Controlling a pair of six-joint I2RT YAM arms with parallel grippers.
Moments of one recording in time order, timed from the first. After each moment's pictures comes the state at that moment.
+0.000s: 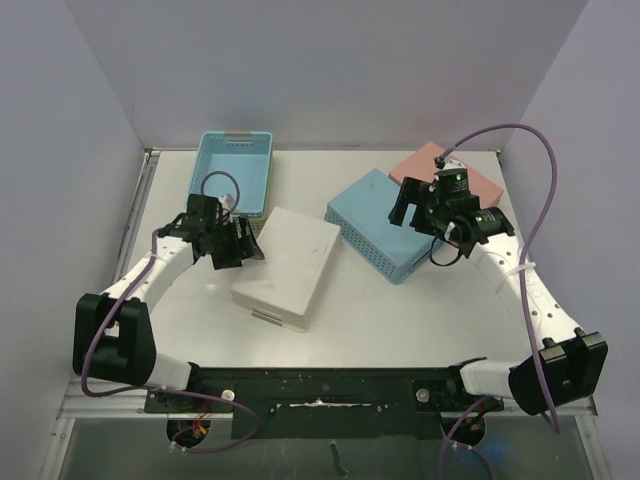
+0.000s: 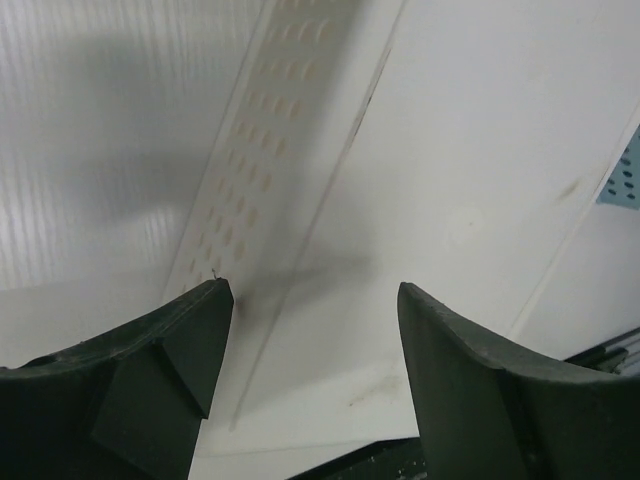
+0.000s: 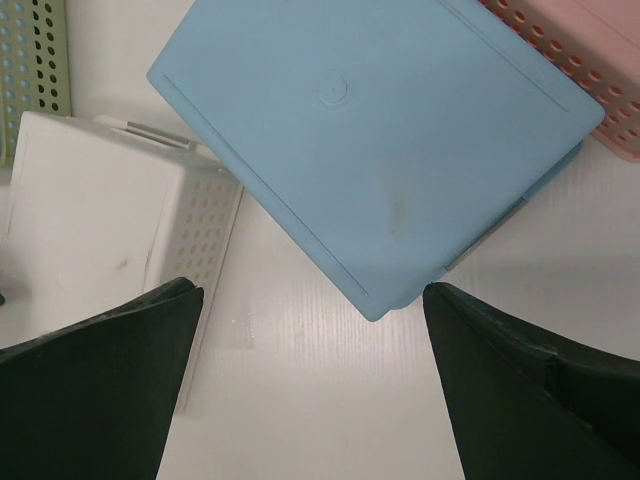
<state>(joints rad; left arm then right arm) -0.19 1.43 0.99 -0.53 0.29 -0.47 0.28 1.29 1.23 -0.69 0.03 0.46</state>
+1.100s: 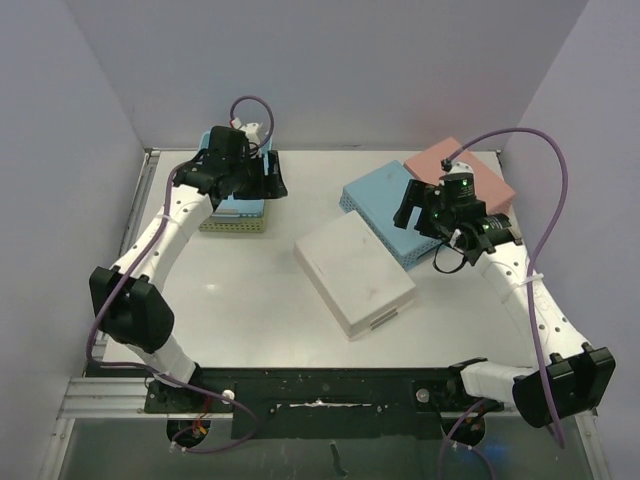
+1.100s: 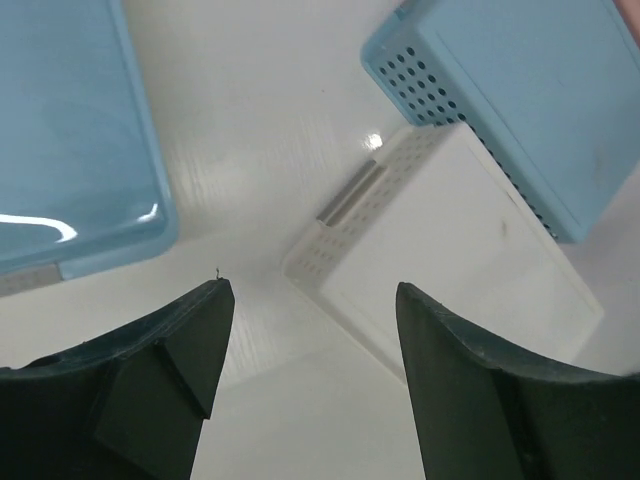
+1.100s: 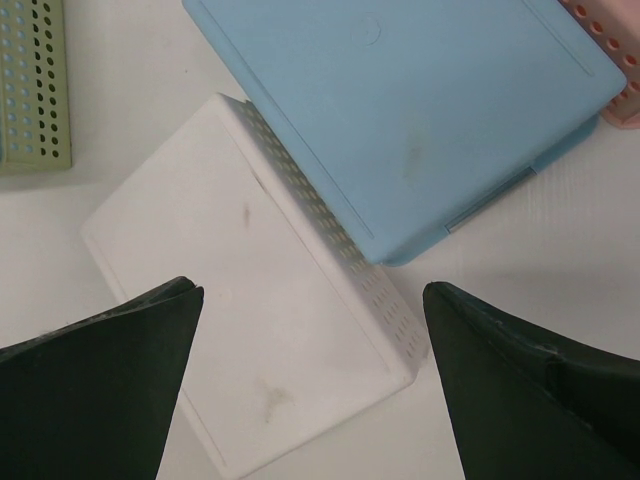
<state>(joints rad) -0.37 1.64 1.58 -0.67 0.20 -0.35 0.29 1.23 1.22 -0.70 0.07 0.47</state>
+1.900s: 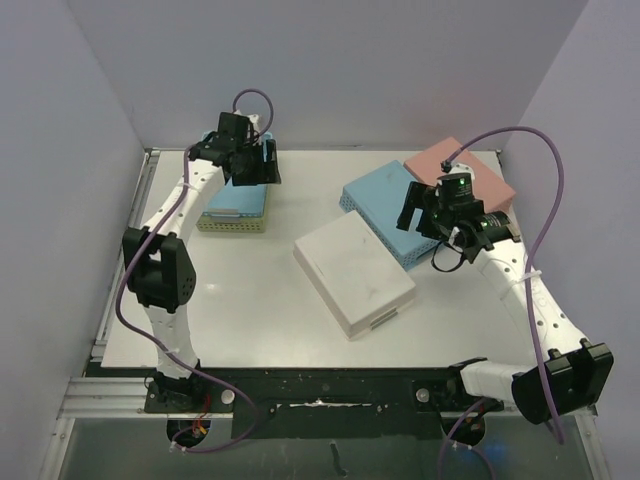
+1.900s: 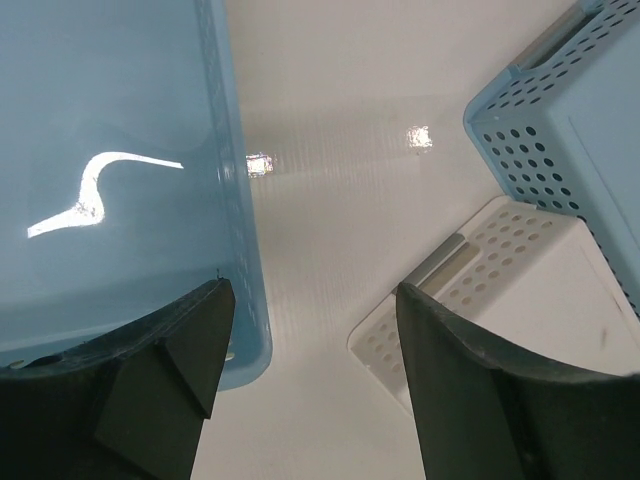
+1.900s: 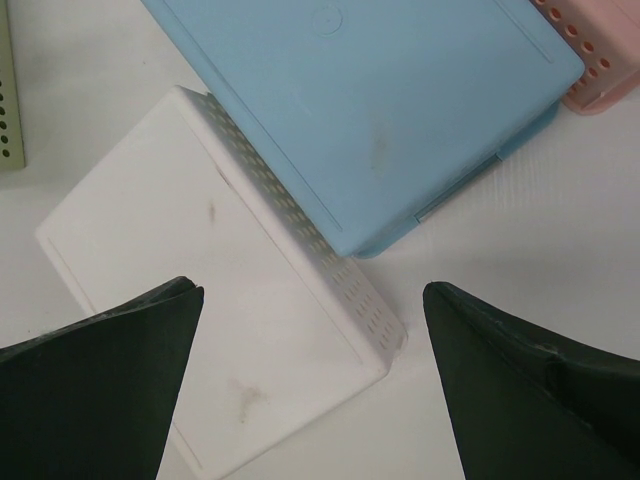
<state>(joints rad) -0.28 1.96 1.88 -0.73 0.12 -0.30 0.29 1.23 1.21 -0.75 0.12 0.45</state>
